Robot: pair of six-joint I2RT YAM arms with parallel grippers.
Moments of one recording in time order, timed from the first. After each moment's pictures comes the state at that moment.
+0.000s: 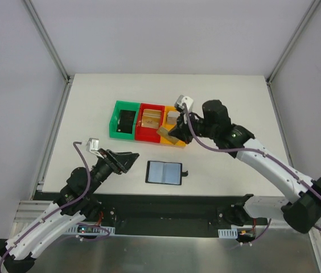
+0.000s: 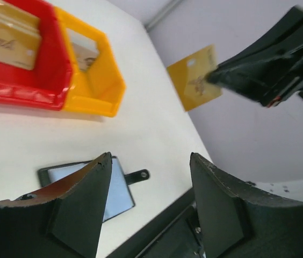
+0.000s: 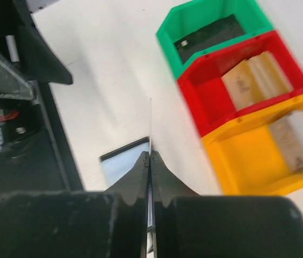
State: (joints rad) left arm -0.78 0.13 0.21 -0.03 -0.08 -0.84; right arm 0.72 1.16 1.03 -0.28 -0.46 0.01
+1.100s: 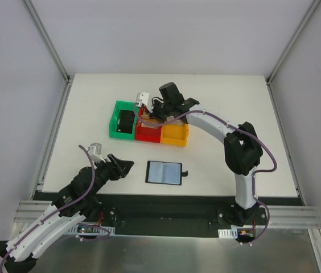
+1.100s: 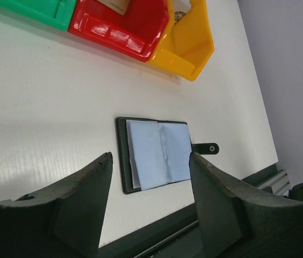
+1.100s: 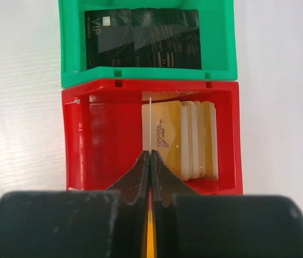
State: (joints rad) left arm -0.78 0.07 0.22 -0.43 -0.22 -0.86; right arm 0.71 1.99 1.66 -0.39 -0.40 -0.66
